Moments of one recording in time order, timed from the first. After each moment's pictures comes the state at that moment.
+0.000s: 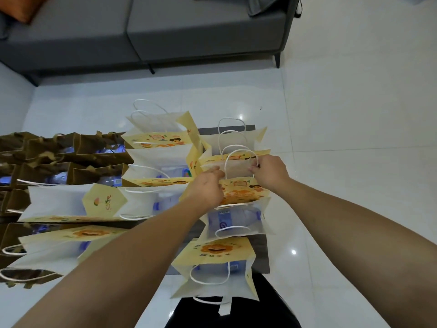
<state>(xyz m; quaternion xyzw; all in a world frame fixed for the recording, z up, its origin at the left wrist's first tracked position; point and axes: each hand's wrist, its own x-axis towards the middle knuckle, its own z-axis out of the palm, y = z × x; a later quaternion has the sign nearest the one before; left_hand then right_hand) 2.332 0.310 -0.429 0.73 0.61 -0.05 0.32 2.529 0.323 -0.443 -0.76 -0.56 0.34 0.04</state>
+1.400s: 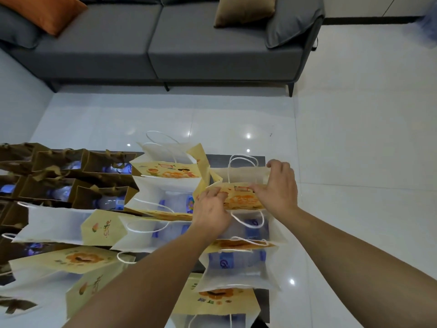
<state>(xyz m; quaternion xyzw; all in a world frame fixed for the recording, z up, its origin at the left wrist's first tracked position) 2.340 0.349 -0.419 0.69 0.66 -0.04 0.29 2.523 0.380 -0.427 -0.77 -0.59 0.22 0.13</state>
